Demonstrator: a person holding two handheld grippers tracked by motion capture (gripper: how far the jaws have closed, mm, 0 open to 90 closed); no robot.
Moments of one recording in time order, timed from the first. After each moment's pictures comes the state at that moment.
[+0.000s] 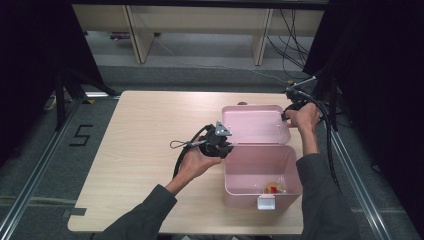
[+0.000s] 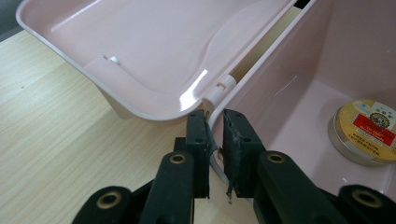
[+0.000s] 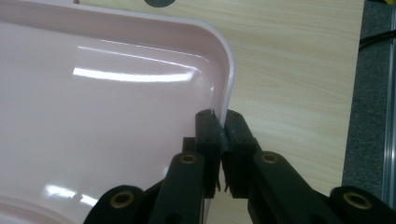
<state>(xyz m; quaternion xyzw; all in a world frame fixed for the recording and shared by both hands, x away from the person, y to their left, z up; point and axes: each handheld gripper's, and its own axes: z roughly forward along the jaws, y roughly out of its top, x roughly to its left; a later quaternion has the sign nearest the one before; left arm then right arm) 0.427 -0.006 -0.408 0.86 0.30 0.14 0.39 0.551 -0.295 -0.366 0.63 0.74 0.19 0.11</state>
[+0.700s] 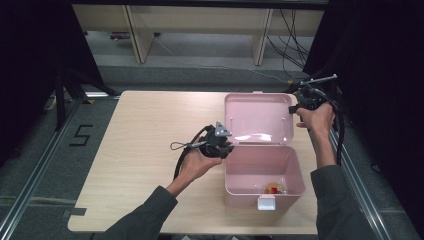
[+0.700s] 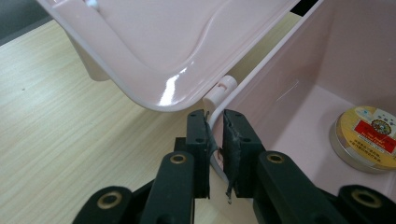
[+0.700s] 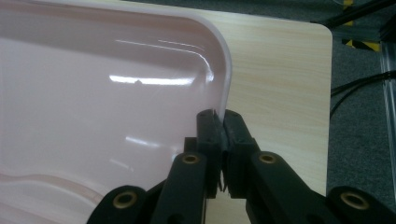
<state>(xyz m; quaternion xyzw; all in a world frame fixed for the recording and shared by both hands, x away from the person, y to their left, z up) 0.425 -0.006 -0.409 0.85 0.31 0.14 0.40 0.514 -0.312 -0.329 0.59 0.74 0.28 0.17</state>
